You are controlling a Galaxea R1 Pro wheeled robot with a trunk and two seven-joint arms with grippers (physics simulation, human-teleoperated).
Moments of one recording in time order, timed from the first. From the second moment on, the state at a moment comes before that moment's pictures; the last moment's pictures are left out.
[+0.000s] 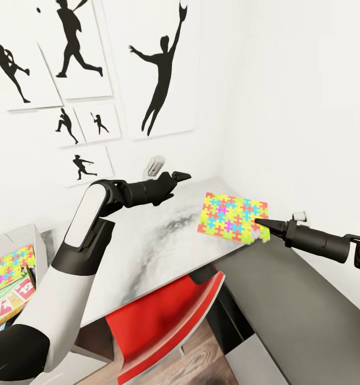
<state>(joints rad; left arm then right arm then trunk) -1.00 -0.04 -0.30 -1.50 1.63 0.77 0.74 -0.87 -1.05 0.88 -1.61 -1.96 0.37 0.28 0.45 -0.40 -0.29</state>
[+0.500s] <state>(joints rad) -1.00 -0.04 -0.30 -1.49 1.63 0.77 0.74 -0.87 -1.05 0.88 -1.61 -1.96 0.38 0.28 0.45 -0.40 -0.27</state>
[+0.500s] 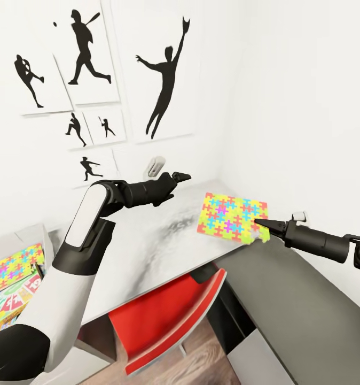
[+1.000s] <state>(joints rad) -1.00 -0.04 -0.30 -1.49 1.63 0.77 0.74 -0.87 -1.05 0.88 -1.61 -1.95 0.38 0.28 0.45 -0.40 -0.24</state>
